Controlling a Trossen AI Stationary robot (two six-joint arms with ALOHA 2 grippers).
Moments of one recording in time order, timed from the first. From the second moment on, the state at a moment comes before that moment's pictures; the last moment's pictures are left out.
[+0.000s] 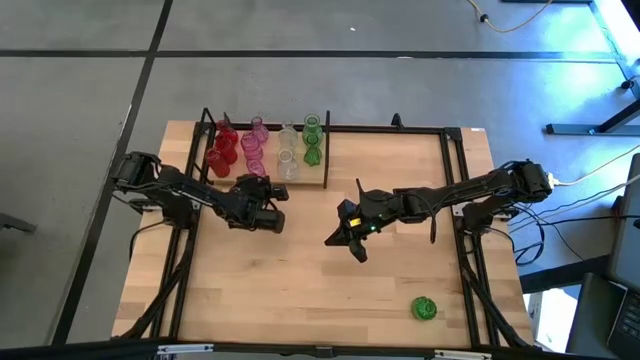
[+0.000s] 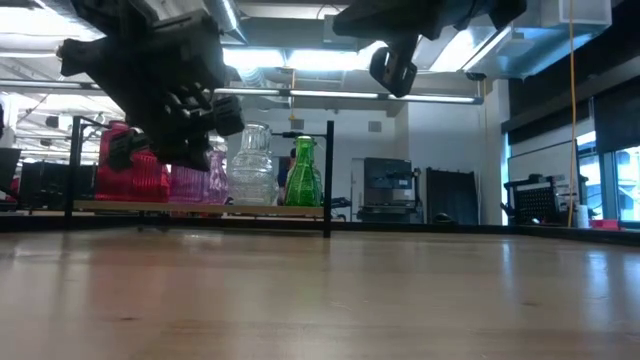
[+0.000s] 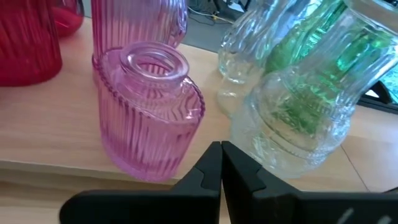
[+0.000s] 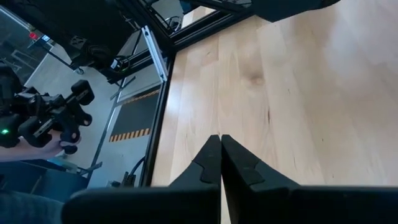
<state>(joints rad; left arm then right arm) -0.12 1.55 0.72 -0.53 -1.14 -1.74 0.15 1.53 0.99 0.10 -0.27 0.51</state>
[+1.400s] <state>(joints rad) -0.31 1.49 0.78 -0.59 -1.14 -1.73 0.15 1.52 0.99 0.03 -0.31 0.49</state>
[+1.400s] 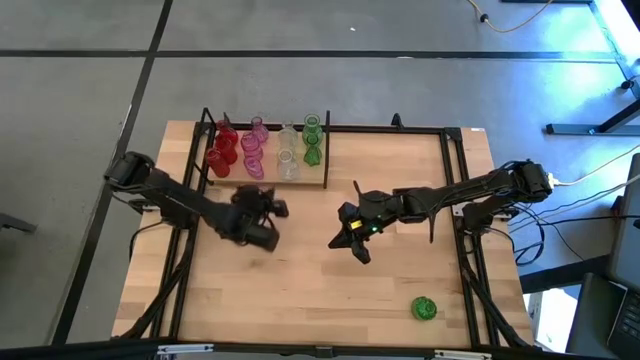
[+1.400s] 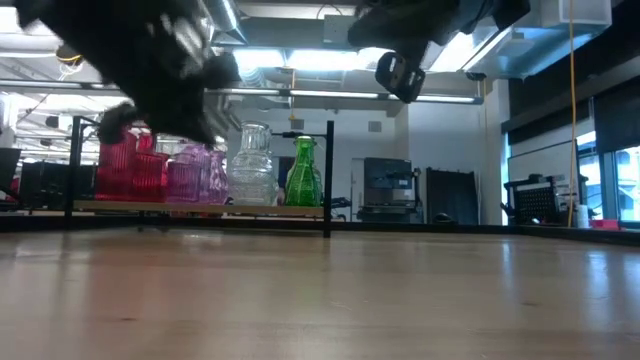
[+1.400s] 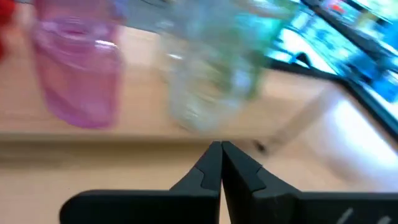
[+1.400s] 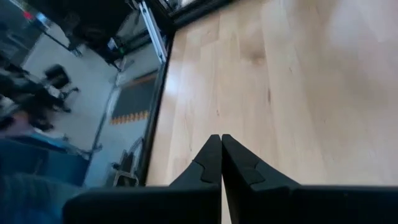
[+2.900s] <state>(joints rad) -0.68 1.49 1.05 -0.43 -0.97 -1.20 1.11 1.30 0.99 -0.79 0.18 1.07</state>
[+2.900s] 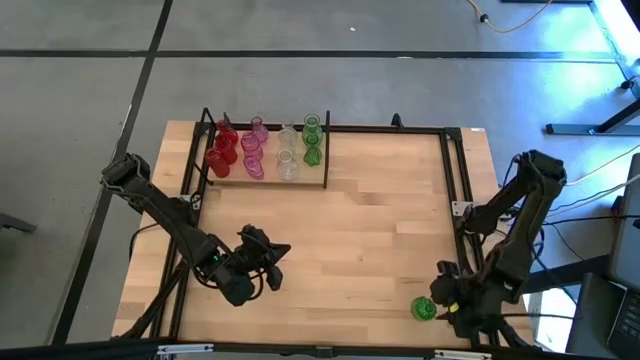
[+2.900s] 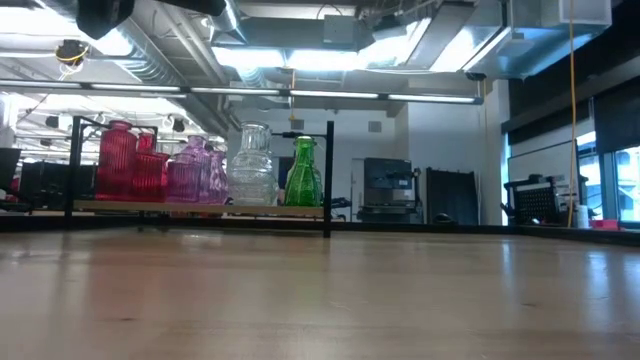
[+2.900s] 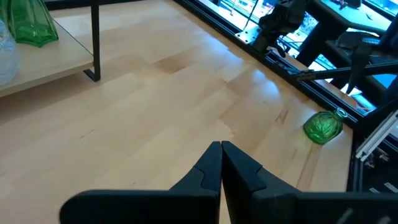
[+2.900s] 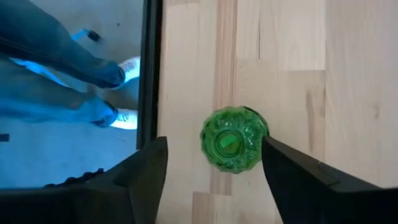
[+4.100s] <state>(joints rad) -0.69 1.49 1.05 -0.42 -0.92 -1.23 1.09 1.52 0.99 -0.77 0.14 1.05</state>
